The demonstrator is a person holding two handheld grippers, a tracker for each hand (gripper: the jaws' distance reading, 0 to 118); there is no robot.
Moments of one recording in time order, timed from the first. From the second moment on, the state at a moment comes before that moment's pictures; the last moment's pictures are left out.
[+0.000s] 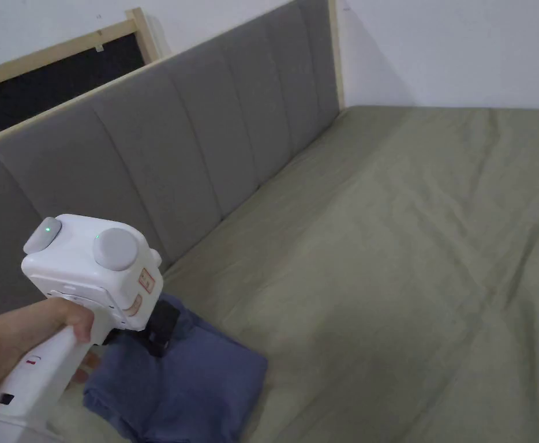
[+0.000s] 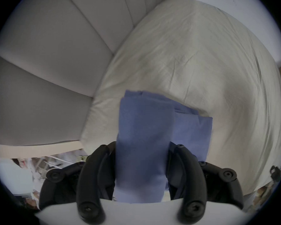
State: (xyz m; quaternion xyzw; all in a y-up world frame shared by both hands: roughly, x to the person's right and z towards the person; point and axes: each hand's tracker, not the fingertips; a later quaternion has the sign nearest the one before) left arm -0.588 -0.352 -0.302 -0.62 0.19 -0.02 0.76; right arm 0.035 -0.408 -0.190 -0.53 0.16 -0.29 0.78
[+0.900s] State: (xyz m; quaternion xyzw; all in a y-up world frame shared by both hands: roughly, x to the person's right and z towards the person) left arm -0.157 -0.226 -0.025 -0.04 -0.05 0.04 1.00; right arm 0.159 -0.240 0.028 -0.13 -0.02 -0.12 0.98
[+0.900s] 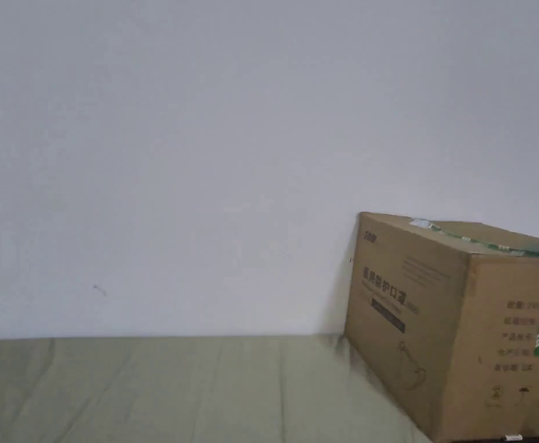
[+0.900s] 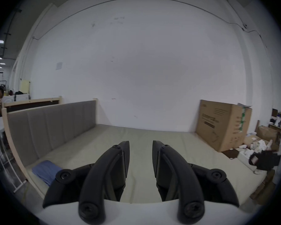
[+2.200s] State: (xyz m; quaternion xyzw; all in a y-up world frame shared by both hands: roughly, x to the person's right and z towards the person) left arm -0.119 -0.206 0.012 0.03 -0.04 0.02 1.00; right arm 0.176 -0.217 0.041 -0.02 -0.03 -0.05 1.00
